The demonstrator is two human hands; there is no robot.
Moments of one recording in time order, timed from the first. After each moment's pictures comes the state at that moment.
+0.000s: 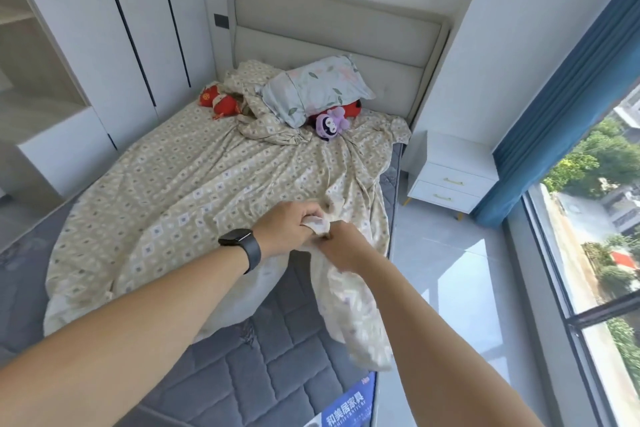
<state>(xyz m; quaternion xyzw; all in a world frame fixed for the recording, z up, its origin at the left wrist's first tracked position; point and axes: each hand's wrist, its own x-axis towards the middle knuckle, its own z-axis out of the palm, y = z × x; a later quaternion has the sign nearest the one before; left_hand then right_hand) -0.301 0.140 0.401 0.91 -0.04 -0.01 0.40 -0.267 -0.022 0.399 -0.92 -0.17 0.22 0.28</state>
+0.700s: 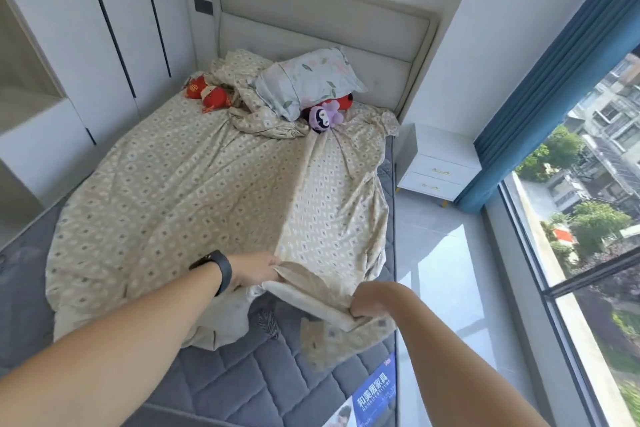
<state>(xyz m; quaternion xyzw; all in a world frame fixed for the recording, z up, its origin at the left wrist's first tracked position) -0.363 0.312 0.312 0.84 0.02 -0.39 0.39 -0.341 0.043 0.347 -0.88 -0.16 0.44 -0.09</state>
